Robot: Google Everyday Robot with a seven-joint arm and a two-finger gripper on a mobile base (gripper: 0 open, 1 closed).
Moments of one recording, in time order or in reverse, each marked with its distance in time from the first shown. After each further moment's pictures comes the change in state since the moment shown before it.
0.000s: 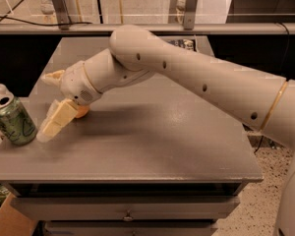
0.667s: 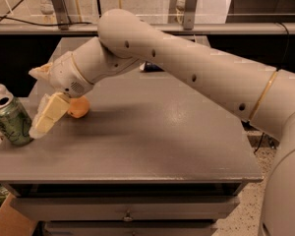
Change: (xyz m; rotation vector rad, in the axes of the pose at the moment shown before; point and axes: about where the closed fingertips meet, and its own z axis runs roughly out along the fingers) arm -0.023 0.000 0.004 -0.052 0.035 -0.058
